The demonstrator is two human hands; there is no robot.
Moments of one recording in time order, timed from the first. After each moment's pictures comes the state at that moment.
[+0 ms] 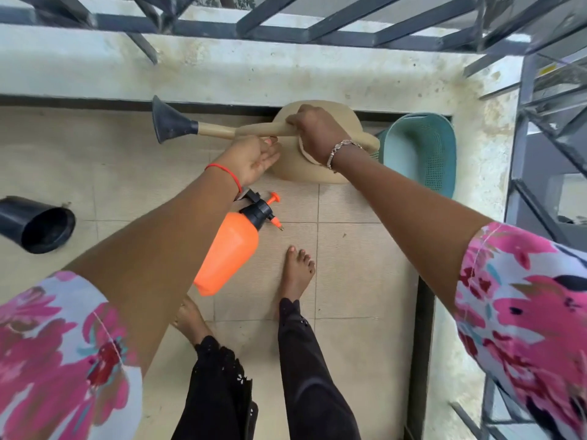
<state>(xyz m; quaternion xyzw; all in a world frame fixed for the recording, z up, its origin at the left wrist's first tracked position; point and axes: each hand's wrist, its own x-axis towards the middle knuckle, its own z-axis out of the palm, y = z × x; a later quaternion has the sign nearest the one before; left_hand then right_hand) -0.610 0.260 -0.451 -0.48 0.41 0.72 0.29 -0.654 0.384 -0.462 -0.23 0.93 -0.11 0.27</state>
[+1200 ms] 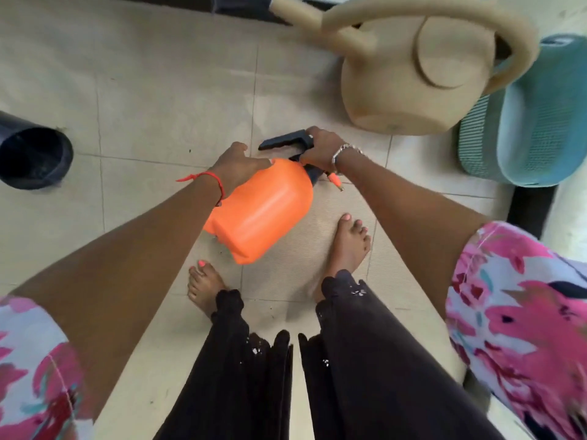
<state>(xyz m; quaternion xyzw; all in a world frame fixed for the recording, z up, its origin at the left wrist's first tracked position) -0.458 0.130 -0.598 -0.34 0.72 0.44 0.40 -0.524 0.292 -0.619 -0.06 0.87 -0.14 0.47</state>
